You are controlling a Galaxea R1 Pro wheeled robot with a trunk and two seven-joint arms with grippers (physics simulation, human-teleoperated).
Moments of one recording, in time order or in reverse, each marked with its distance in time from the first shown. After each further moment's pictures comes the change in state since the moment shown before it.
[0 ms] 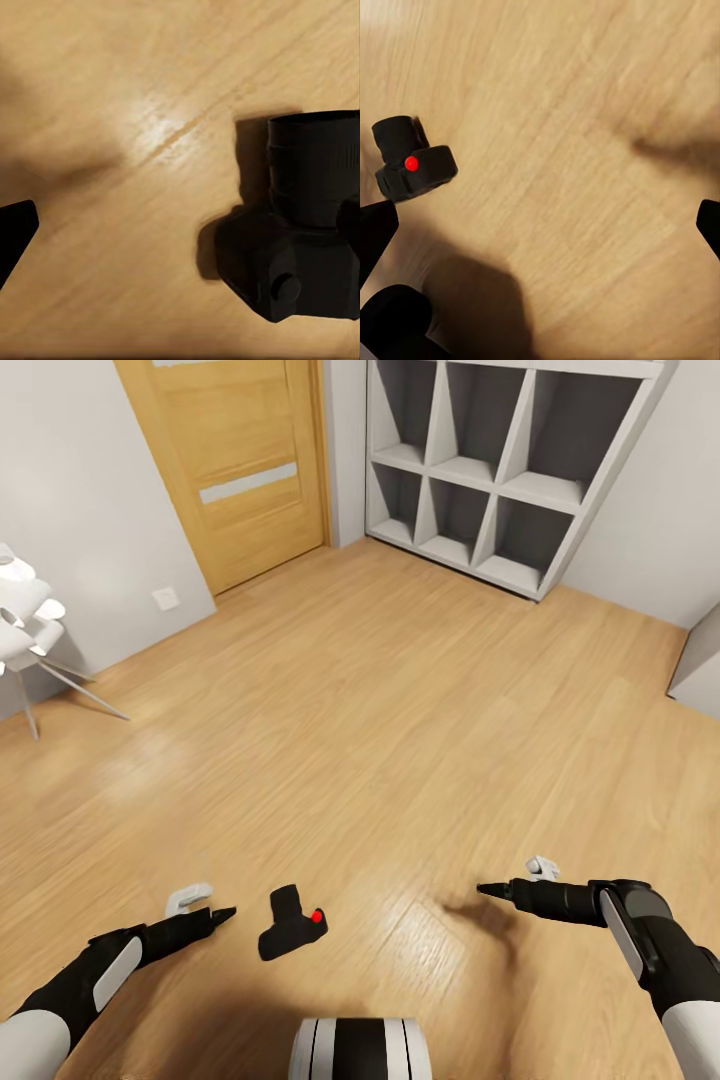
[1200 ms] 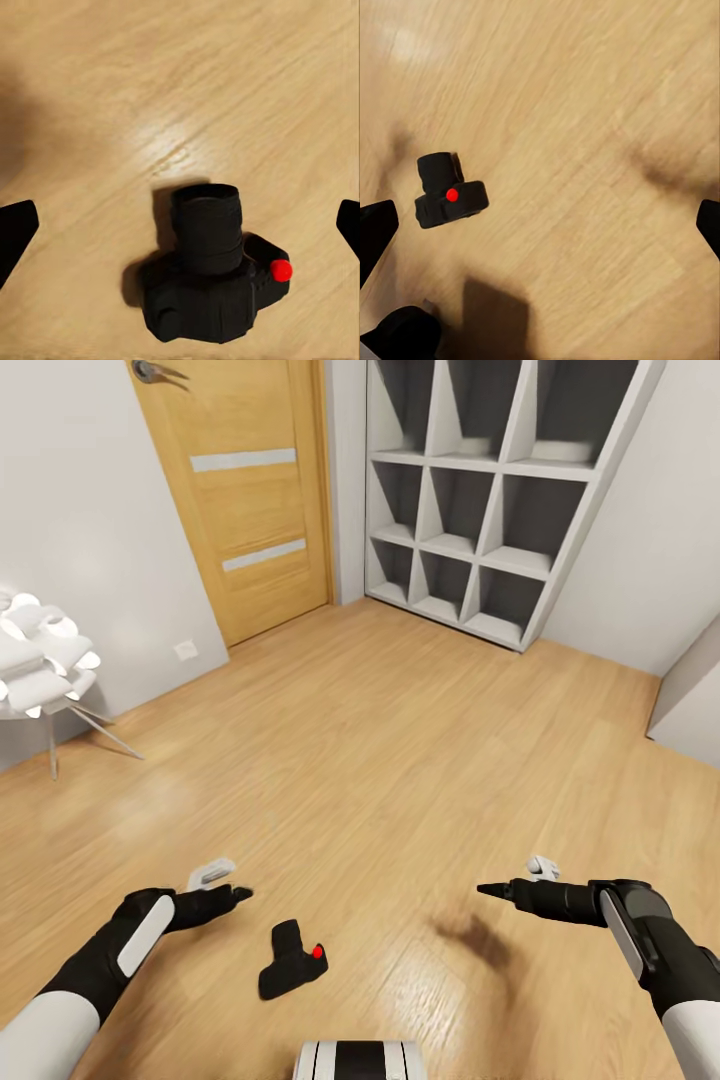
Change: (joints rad) left arm 0.000 -0.060 -0.001 -0.275 0.104 0.317 0.347; right arm 0.000 0.000 0.000 0.000 0.000 0.003 -0.003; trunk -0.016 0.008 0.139
